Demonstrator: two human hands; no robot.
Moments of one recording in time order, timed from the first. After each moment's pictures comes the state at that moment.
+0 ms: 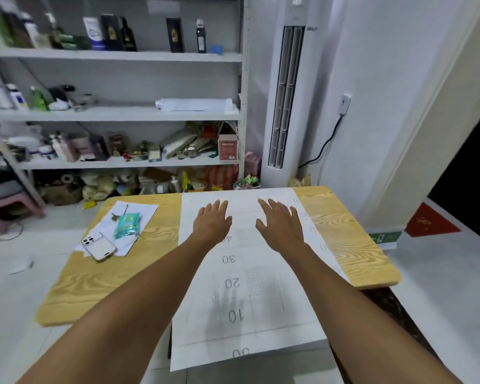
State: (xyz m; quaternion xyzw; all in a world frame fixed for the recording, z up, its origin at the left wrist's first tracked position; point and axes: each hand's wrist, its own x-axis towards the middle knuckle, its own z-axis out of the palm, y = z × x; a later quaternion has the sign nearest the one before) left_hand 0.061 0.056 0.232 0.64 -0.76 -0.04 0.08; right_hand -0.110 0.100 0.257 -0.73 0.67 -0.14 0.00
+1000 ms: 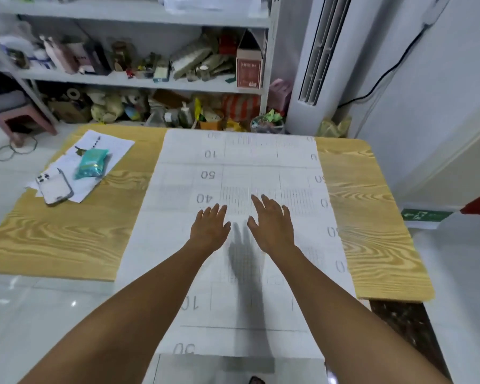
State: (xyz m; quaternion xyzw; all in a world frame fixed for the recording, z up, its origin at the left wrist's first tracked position) left_hand -0.038 -0.029 0.047 0.70 -0.70 -0.15 -0.02; right_hand -0.198 -0.033 0.084 -0.78 0.61 -0.04 0.12
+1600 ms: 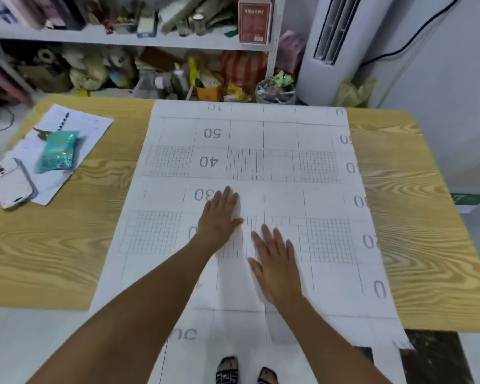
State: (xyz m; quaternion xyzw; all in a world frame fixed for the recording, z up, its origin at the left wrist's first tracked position) left_hand -0.012 -0.115 -0.052 0.67 -0.71 -0.20 -0.01; right_hand -0.181 -0.036 -0.058 -0.78 0.61 0.03 0.15
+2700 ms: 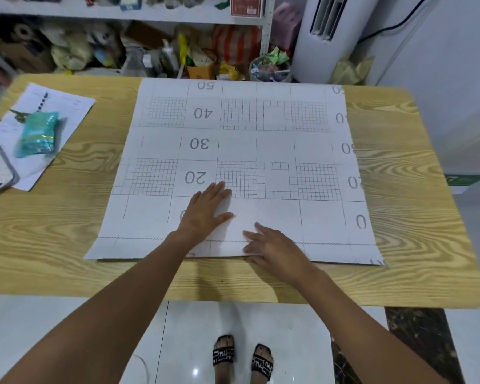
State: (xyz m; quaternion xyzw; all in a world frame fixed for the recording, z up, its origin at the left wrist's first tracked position) left_hand 0.001 -0.095 -0.062 0.62 -0.74 -0.24 0.08; right_hand -0.215 -0.047 -0.027 -0.88 0.39 -0.05 0.26
